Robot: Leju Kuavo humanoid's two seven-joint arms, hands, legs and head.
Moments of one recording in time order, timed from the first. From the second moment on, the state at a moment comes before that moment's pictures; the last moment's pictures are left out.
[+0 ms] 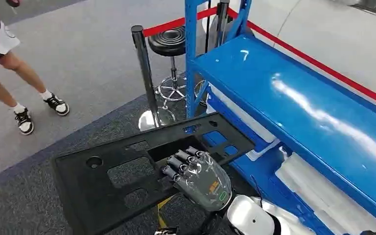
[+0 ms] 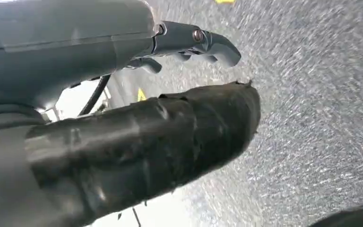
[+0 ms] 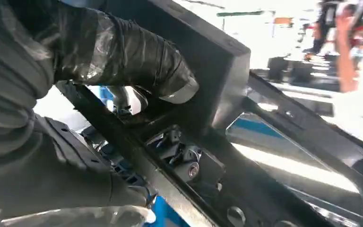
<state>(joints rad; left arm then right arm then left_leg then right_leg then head) 0.01 0.03 -1.48 0.02 1.34 0.14 -0.02 -0.41 -0.33 0.87 -1.91 1.48 -0.22 -0.03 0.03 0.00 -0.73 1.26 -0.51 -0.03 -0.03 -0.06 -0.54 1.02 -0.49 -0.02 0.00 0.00</state>
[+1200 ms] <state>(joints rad) 0.02 0.01 -1.45 0.02 1.30 0.08 -0.02 -0.27 -0.52 0.53 -1.96 1.34 -0.29 -0.14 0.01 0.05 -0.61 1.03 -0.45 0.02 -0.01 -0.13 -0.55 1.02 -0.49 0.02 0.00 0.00</state>
